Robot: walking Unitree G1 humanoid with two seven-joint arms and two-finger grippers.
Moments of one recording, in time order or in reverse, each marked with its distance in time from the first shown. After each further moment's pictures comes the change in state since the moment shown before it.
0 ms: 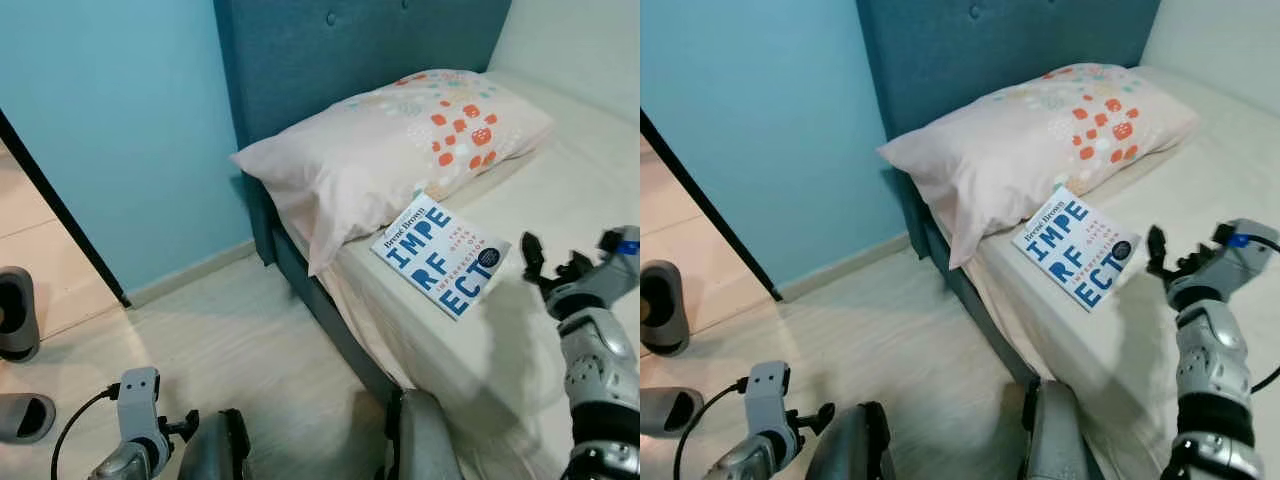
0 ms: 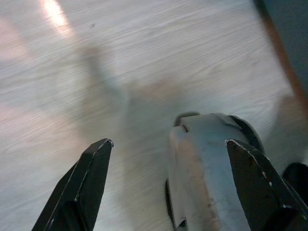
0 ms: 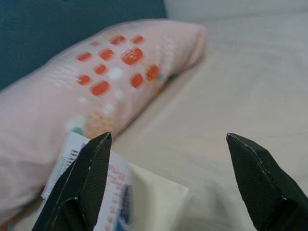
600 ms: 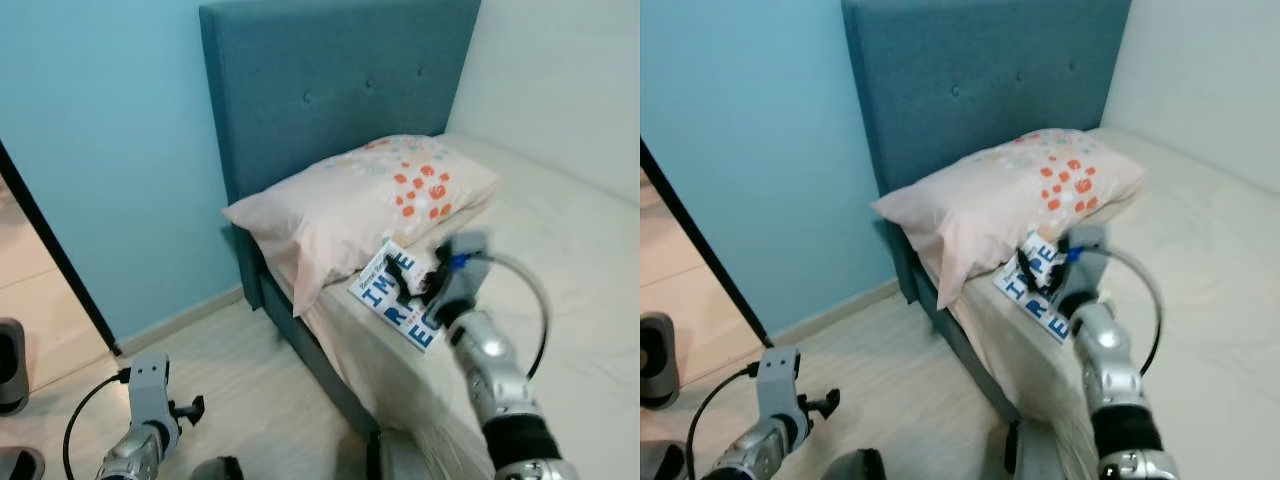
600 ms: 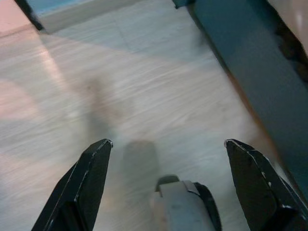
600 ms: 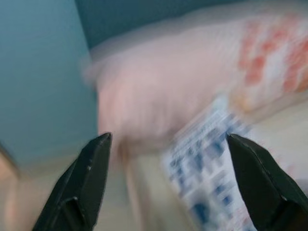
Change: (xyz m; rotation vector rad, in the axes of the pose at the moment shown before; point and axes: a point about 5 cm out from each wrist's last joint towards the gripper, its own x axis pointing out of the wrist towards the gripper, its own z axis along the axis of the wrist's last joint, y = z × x) left arm 0.008 -0.015 0.017 0.021 -0.047 0.055; right arm -0.041 0.101 -0.108 -0.248 0.383 0.471
